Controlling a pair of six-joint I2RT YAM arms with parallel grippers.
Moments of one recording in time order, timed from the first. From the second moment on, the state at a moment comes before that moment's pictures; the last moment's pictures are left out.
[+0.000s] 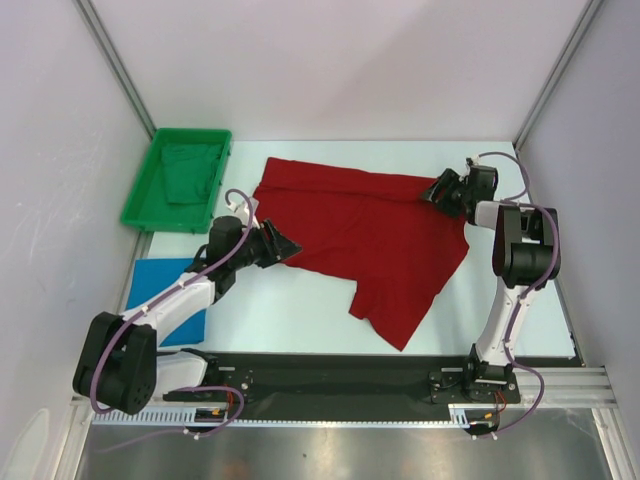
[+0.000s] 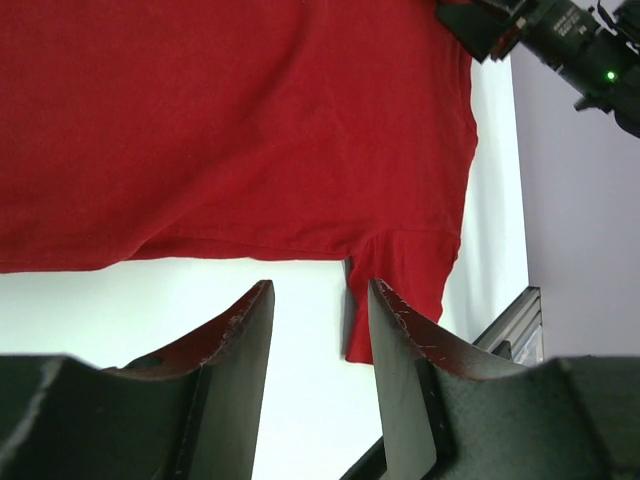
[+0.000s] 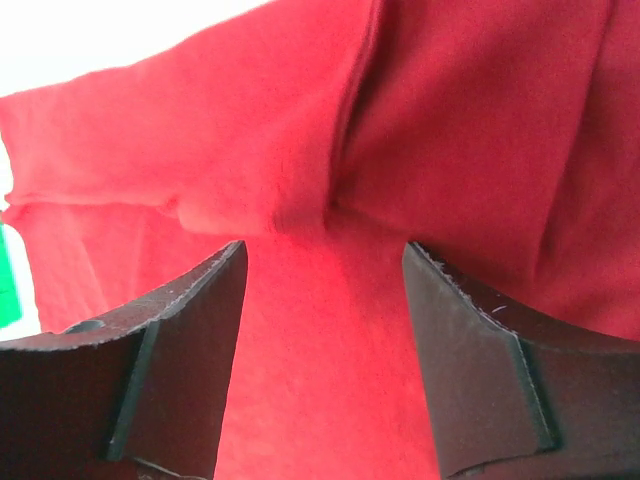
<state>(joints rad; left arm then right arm) -0.33 1.22 0.57 0.17 0.41 -0.73 -0.08 2.04 1.22 0.18 -0.37 0.54</state>
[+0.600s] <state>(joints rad) -0.33 1.26 0.57 0.20 0.43 -0.74 -0.07 2.18 1.29 0.36 -0.54 0.68</state>
